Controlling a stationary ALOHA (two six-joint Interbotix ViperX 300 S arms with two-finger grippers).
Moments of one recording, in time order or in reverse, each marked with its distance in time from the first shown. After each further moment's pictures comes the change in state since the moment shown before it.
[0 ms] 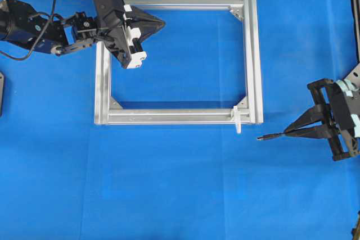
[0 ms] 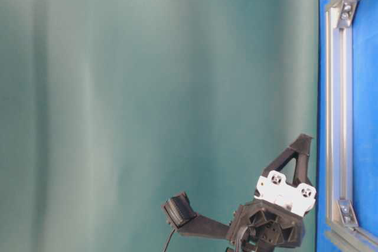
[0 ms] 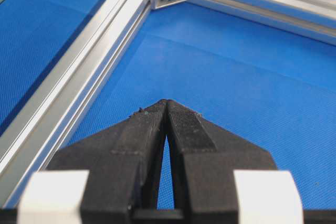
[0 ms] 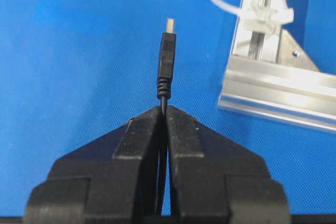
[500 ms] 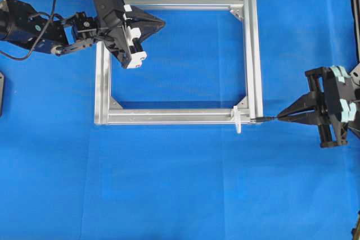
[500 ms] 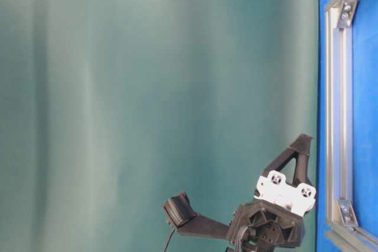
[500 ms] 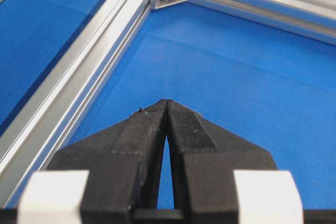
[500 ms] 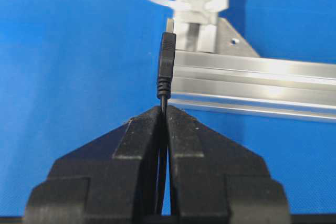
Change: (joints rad) left arm 0.000 -0.002 0.002 0.000 0.000 0.000; right arm -0.133 0.064 0.000 0.000 -0.064 -0.002
